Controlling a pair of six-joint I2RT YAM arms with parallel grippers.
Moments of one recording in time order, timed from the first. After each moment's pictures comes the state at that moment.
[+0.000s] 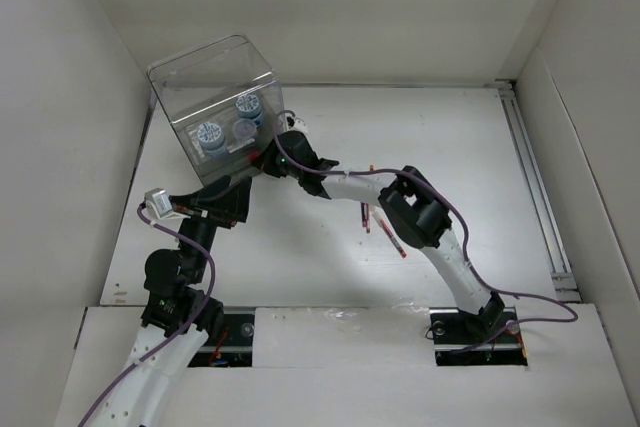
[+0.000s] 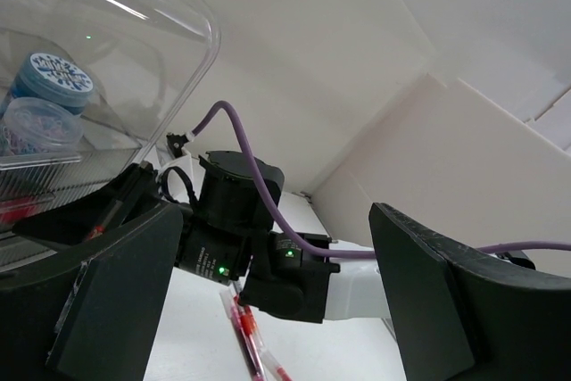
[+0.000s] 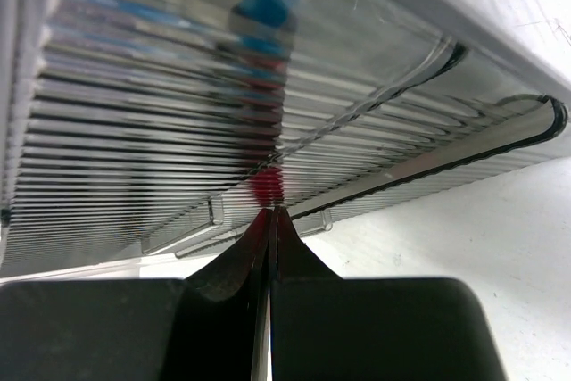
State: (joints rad) left arm -0.38 0.17 0.30 0.23 -0.10 -0.72; right arm 0.86 2.39 1.80 0.24 0.08 0.99
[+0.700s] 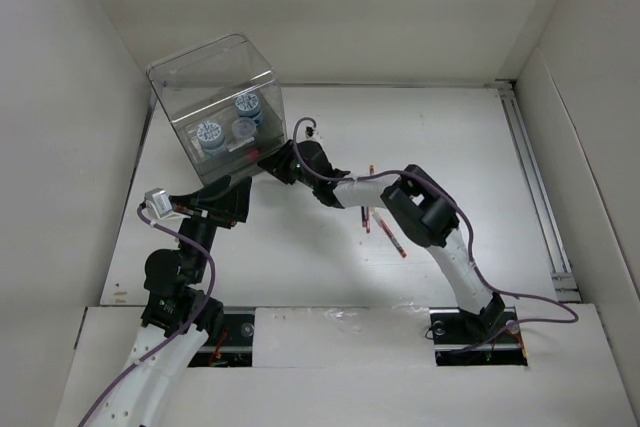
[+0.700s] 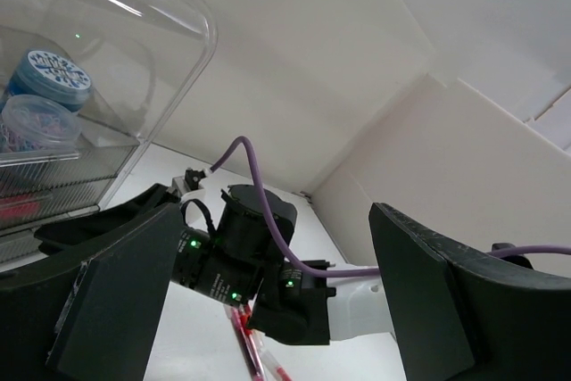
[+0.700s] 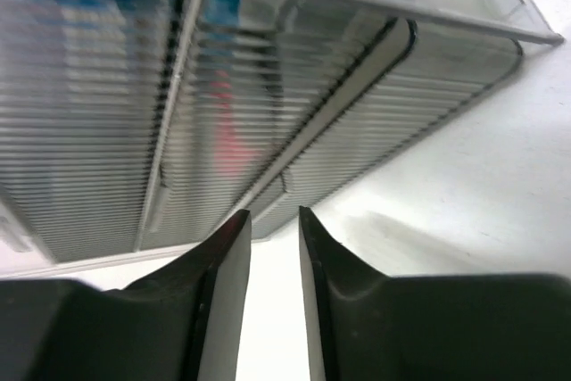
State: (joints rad) left arm -0.38 0.17 0.30 0.23 -0.10 -0.72; right arm 0.84 2.33 1.56 0.49 0.05 1.21
